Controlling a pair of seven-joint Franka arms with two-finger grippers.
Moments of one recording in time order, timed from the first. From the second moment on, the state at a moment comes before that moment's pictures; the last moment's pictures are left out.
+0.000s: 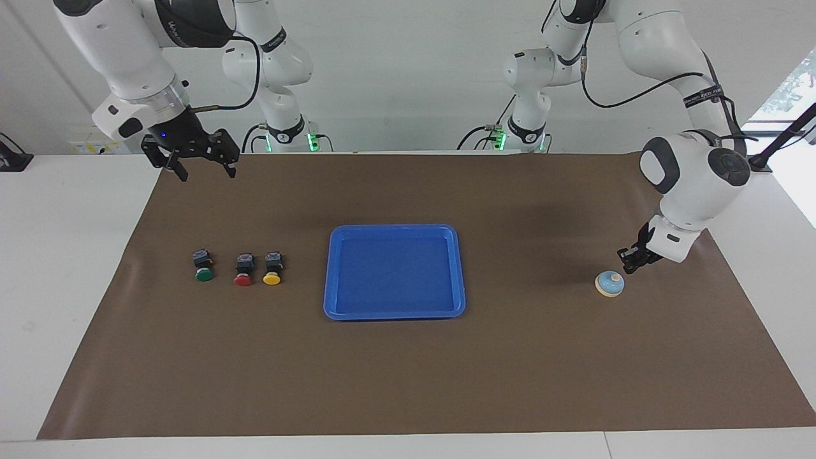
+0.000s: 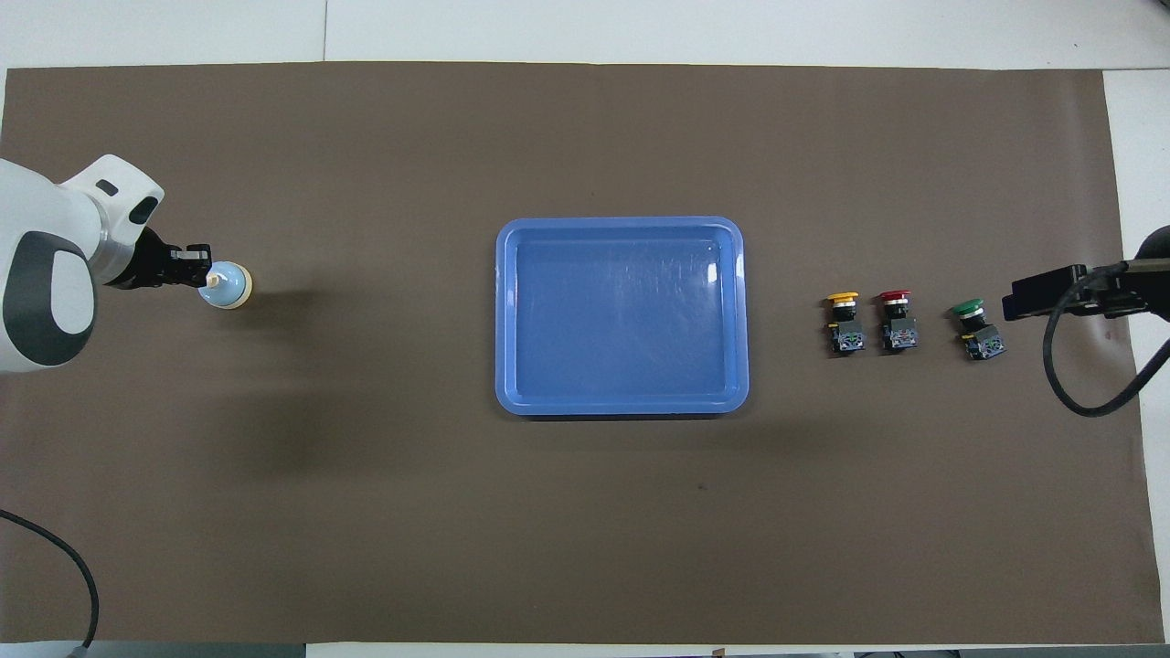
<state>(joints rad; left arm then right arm) 0.04 0.27 0.01 -1.93 -0.01 2.21 -0.04 -0.03 -0.08 -0.02 -1.73 0.04 1.61 -0.05</state>
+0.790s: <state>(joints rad) 0.03 0.23 0.01 -1.71 -0.01 1.87 -0.03 -0.04 -0.08 -0.02 -1.74 0.04 1.64 -0.05</state>
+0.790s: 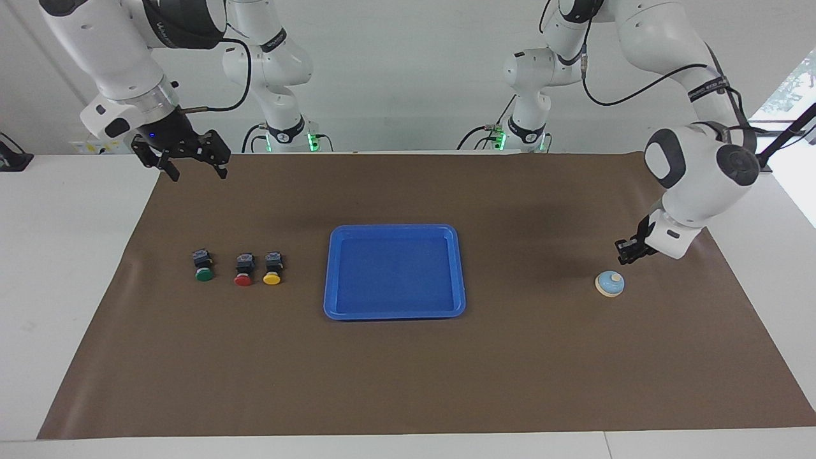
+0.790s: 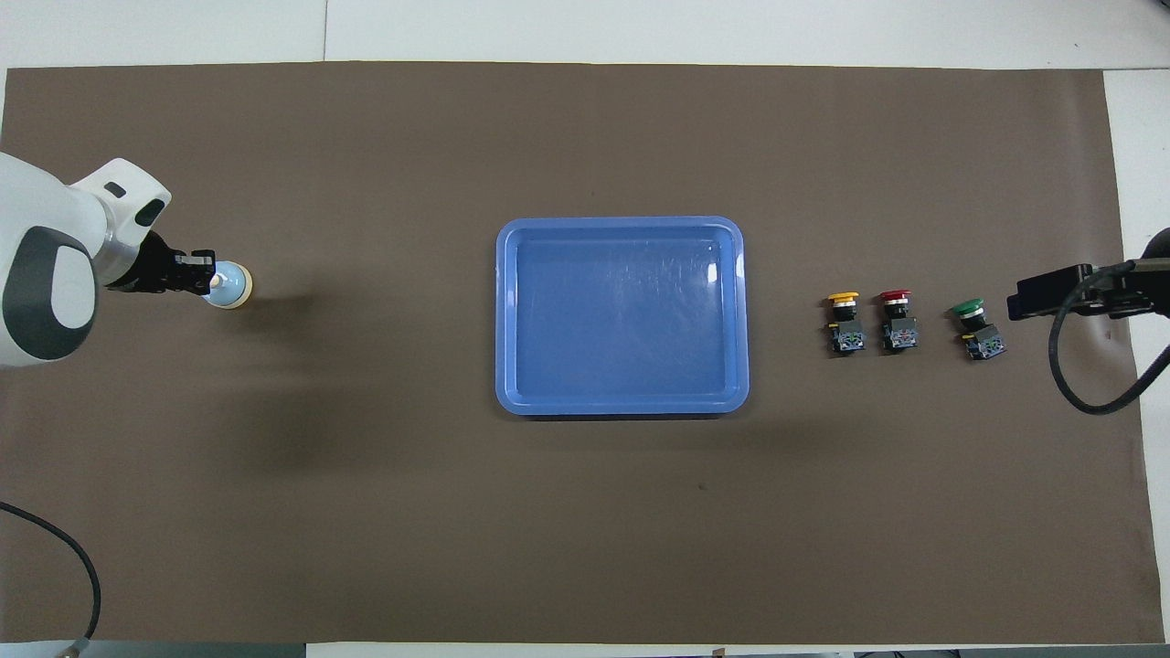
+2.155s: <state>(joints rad) 0.00 0.02 0.00 -1.64 -0.01 1.54 -0.02 -0.18 0.15 -0.02 -2.08 0.04 2.19 -0.36</state>
